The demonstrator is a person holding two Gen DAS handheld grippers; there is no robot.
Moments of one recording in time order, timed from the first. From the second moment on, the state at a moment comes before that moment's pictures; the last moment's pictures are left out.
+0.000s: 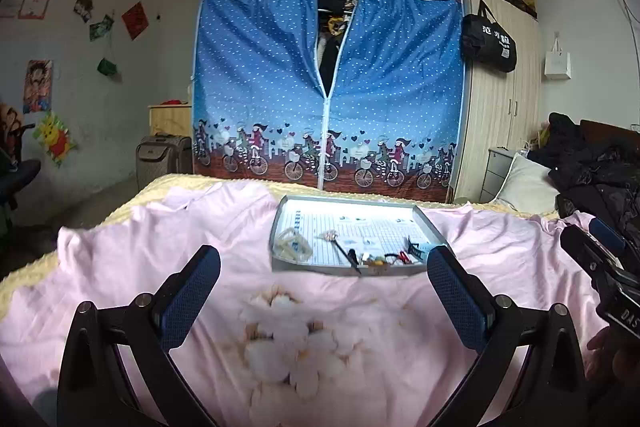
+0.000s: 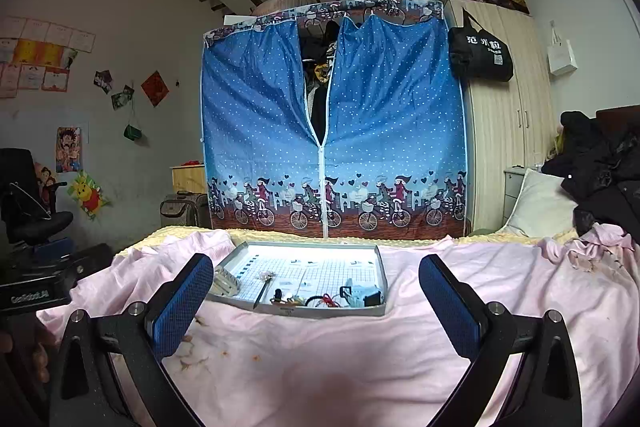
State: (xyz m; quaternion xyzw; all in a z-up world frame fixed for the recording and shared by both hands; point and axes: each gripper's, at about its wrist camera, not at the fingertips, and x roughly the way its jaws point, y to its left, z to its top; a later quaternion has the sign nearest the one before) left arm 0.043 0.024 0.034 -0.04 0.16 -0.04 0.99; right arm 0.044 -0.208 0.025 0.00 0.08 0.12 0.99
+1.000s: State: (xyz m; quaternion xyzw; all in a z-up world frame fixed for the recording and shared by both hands) left arm 0.014 0.020 0.024 -0.03 0.15 -0.04 0.99; right arm 0.025 -0.208 0.011 -0.02 0.10 0.12 0.99
